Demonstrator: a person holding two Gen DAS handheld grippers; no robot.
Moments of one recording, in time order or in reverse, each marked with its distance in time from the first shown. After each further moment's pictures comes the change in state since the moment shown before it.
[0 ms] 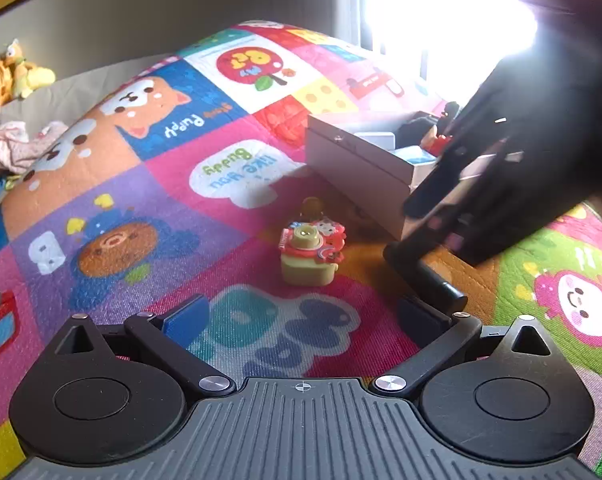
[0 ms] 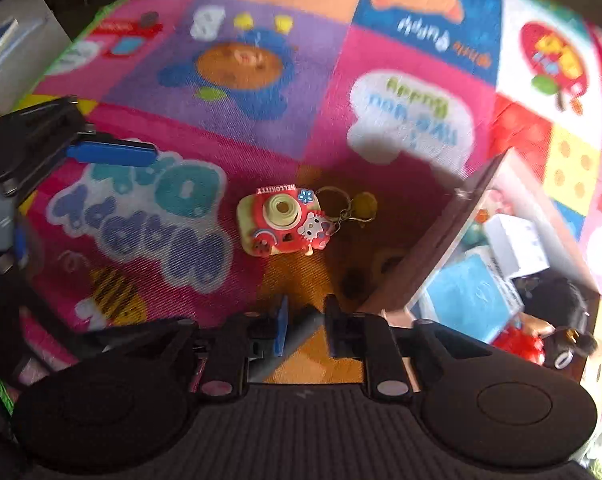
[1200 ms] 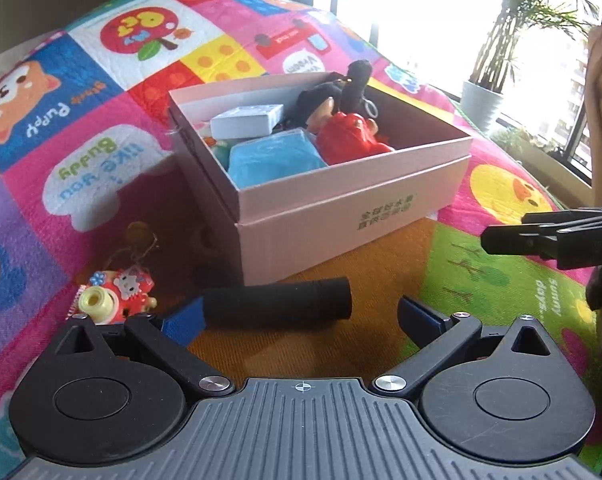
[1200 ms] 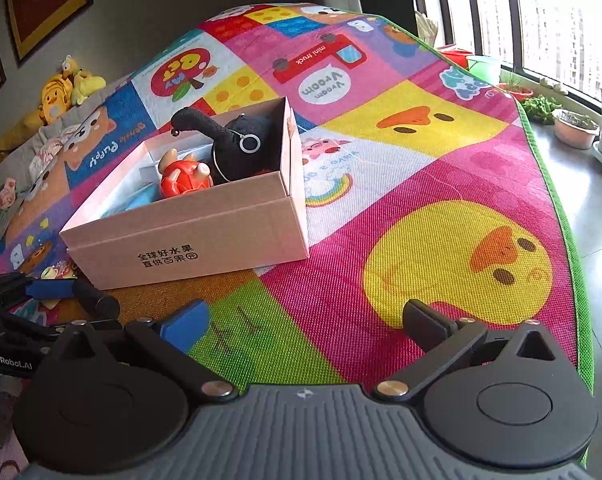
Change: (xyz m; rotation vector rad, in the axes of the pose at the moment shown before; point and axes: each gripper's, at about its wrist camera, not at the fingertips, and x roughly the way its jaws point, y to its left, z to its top) left arm 0.082 -0.093 0.048 0.034 0.147 -0.181; right arm -0.018 -0.115 -0.222 0.922 -0.366 -0.181
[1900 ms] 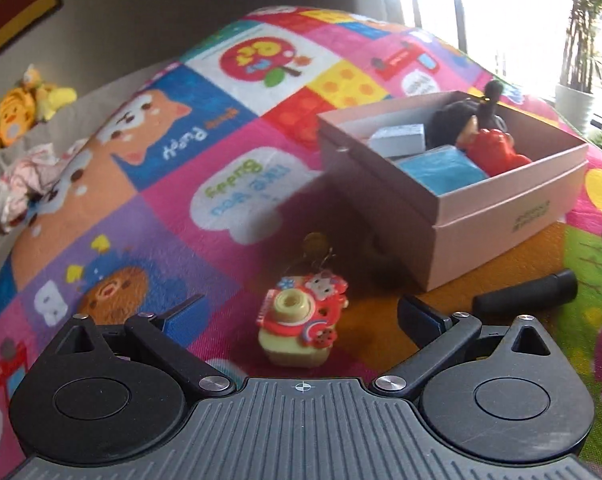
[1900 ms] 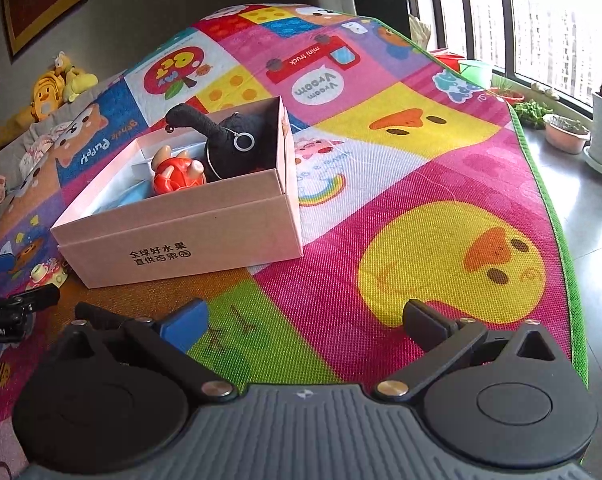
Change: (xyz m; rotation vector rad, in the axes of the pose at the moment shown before) left arm -0.025 0.046 -0.008 -0.012 -0.063 0.369; right arm 0.002 0.006 -0.001 -0.017 -0.003 -0.042
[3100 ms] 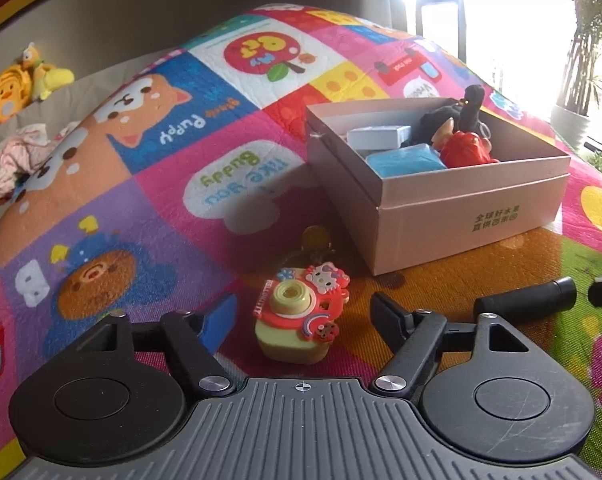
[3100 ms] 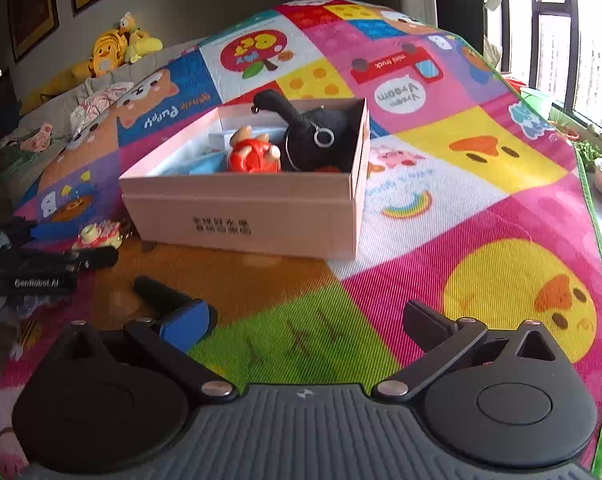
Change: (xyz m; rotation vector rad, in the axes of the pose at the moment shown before) left arm 0.003 0.005 -0.008 -0.058 -0.011 -0.041; right arm 0.000 0.048 -0.006 -0.204 0.039 0.103
